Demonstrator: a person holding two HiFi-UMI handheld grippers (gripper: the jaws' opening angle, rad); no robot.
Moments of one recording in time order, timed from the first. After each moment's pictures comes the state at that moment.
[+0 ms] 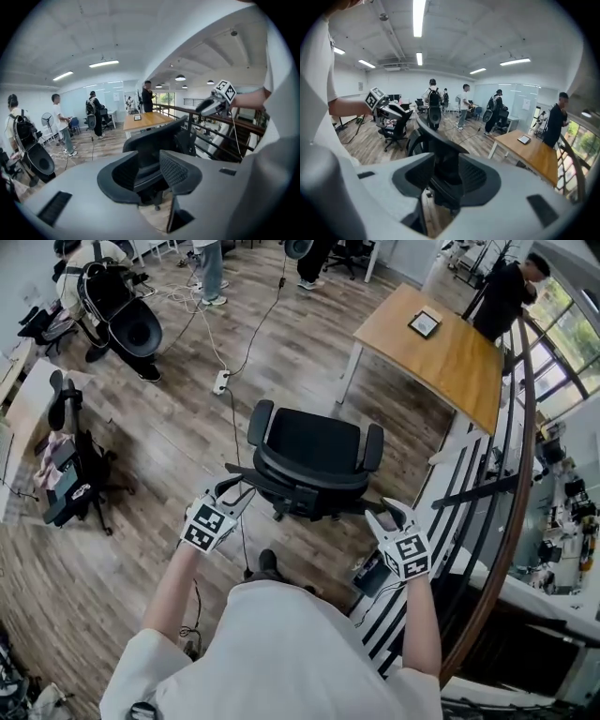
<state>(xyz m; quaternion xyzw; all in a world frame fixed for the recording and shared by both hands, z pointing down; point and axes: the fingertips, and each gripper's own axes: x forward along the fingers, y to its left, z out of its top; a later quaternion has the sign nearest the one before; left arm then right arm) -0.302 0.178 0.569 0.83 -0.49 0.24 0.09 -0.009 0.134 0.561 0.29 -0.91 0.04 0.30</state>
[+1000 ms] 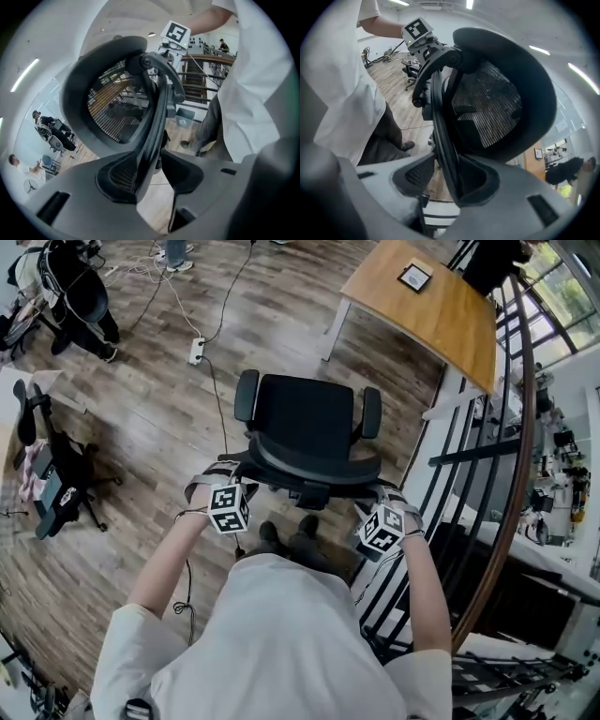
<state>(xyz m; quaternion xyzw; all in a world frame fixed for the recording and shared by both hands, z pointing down) -0.302 0.147 0.705 0.82 -0.21 0.54 -0.05 -0.042 0.136 0.701 0.11 -0.78 -0.09 0.60</state>
